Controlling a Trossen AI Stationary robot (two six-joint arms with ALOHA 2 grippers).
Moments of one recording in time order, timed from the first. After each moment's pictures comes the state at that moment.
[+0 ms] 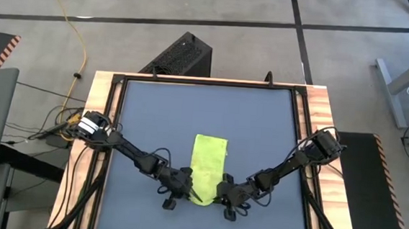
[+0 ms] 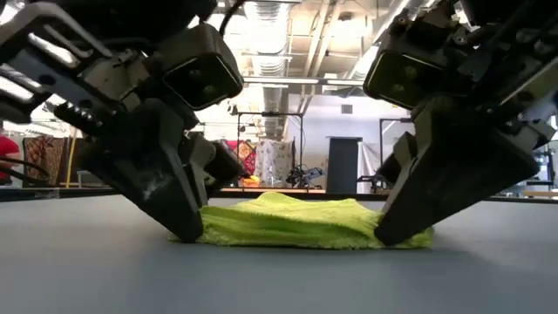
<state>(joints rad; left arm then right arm) -0.40 1.93 0.83 0.27 0.22 -0.27 0.56 1.91 0.83 0.35 0.13 0.60</state>
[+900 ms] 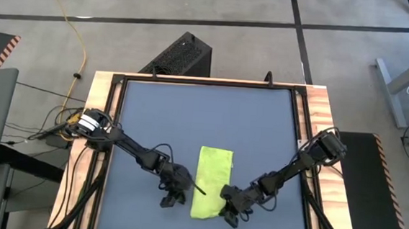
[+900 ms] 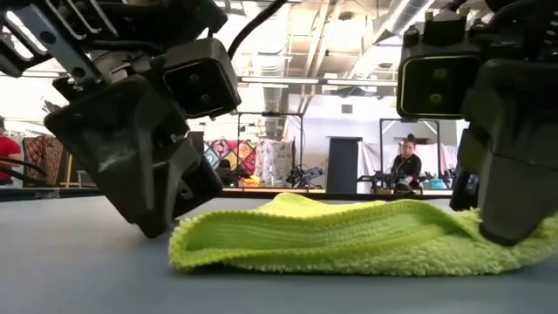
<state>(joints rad) -0.33 1.87 0.83 0.21 0.43 -0.43 0.60 1.91 0.82 0.33 -0.01 1.08</state>
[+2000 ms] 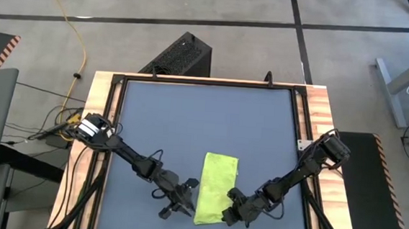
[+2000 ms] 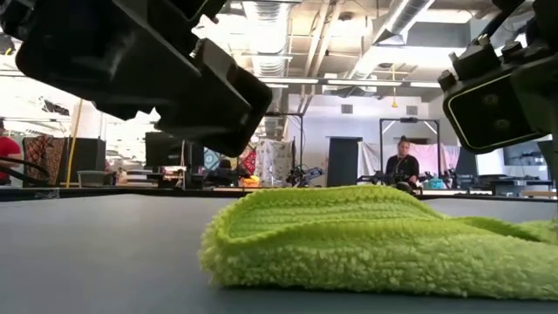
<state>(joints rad) -0.44 1.92 0.83 0.72 0.23 -0.11 0.71 1.91 0.83 0.32 0.12 1.71</state>
